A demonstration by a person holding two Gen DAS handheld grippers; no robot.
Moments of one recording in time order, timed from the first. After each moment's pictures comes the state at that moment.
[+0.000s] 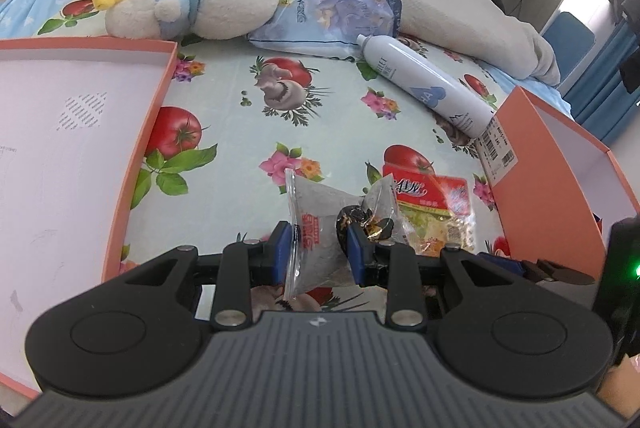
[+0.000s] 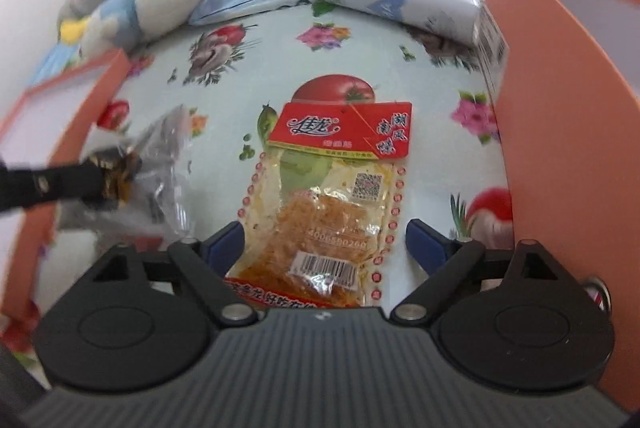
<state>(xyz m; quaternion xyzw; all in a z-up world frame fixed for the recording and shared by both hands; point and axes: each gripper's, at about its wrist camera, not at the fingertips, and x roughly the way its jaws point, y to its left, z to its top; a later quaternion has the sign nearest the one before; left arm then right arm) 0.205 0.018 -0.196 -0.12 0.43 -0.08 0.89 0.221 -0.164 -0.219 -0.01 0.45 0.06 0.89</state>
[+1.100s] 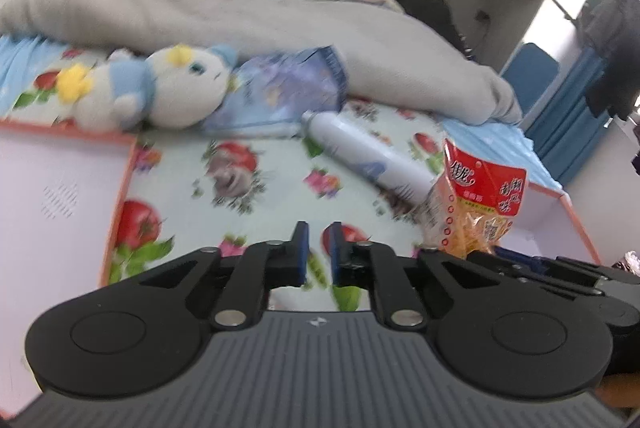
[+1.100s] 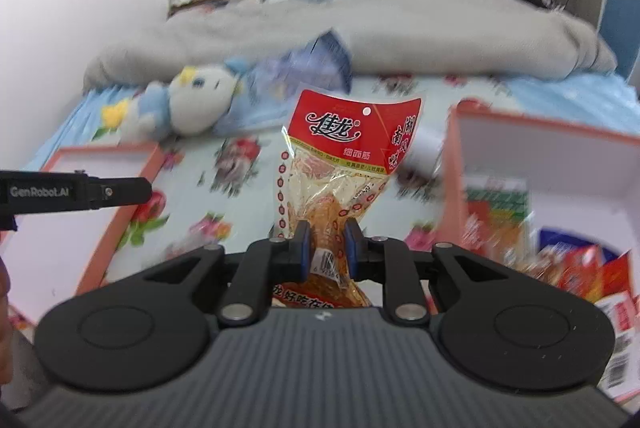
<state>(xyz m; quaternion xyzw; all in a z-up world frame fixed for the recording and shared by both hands) 0.223 -0.005 -0.110 -0.13 0.37 -0.13 0.91 0.204 -0.203 -0.087 0.01 0.35 0.05 0.94</state>
